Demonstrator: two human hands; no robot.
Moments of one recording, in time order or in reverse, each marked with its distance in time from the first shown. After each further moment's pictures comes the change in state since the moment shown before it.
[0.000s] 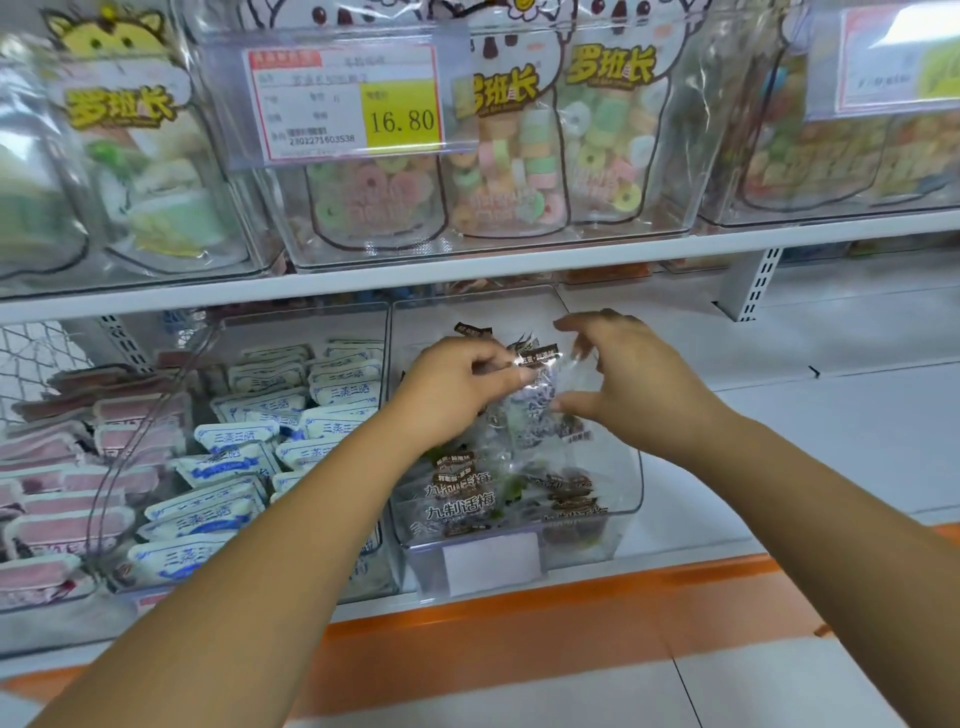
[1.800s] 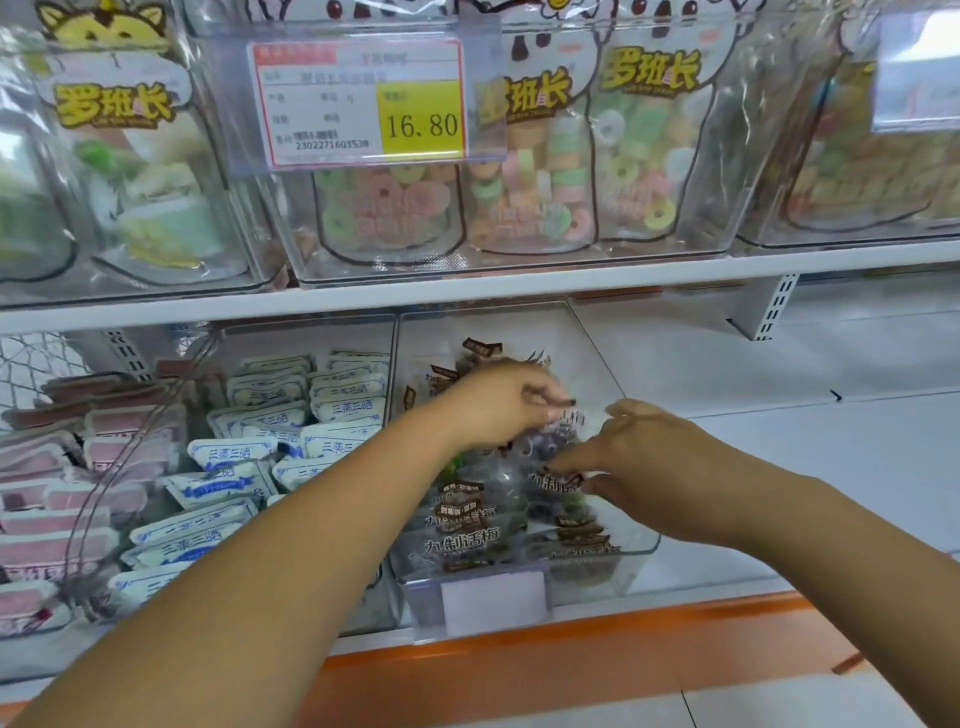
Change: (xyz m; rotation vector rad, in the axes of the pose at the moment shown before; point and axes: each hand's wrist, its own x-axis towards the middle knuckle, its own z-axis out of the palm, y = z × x) left_hand 0.032 0.007 0.016 0.247 -0.323 -0.042; right_hand -0.020 0.007 0.009 -0.345 -0.338 -0.371
